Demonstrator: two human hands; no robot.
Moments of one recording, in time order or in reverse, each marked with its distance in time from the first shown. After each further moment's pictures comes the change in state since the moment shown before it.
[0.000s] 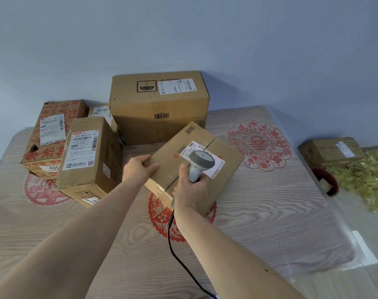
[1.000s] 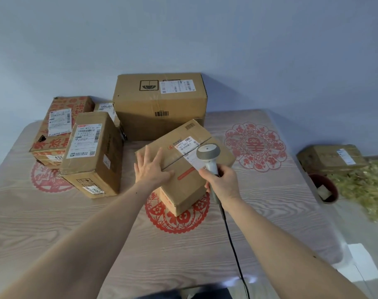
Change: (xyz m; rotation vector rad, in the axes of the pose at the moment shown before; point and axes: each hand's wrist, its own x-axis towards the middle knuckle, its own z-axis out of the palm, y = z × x) left_hand -0.033 0.013 0.041 0.417 -0.085 0.103; right_hand 0.080 -0.029 -0.108 -0.150 -0.577 -0.141
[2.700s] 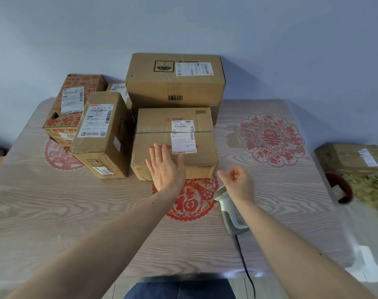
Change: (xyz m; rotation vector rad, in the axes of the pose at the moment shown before) left_hand -0.045 0.027 0.035 -0.195 0.362 -0.203; right_hand 0.013 0.049 -0.016 -0.472 0.105 -0.011
